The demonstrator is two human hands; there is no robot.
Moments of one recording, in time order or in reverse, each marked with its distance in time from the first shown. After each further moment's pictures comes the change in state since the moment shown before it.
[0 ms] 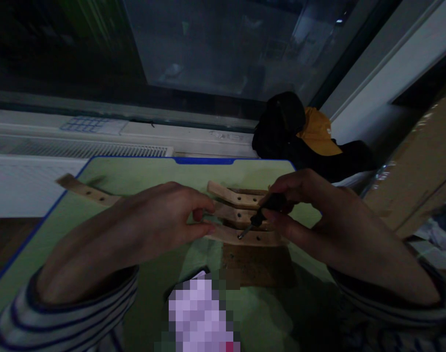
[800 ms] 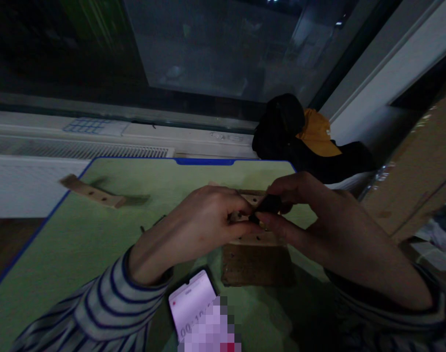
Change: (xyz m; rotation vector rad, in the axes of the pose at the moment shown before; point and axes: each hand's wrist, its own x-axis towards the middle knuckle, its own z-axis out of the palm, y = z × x) left_hand 0.024 0.035 0.024 -0.053 0.092 0.218; right_hand 0.001 -0.005 0.003 -0.006 -0.003 -0.012
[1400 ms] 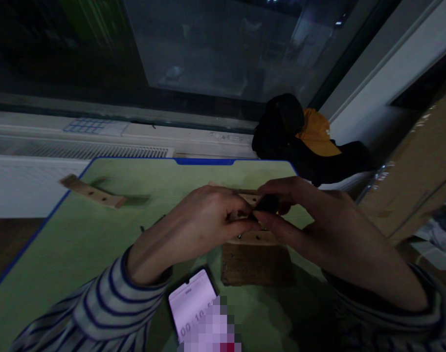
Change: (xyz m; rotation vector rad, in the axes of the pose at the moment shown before) left_hand 0.000 0.001 -0.001 0.011 -0.026 -0.032; right_hand 0.000 -0.004 0.001 0.007 -0.025 -0.012
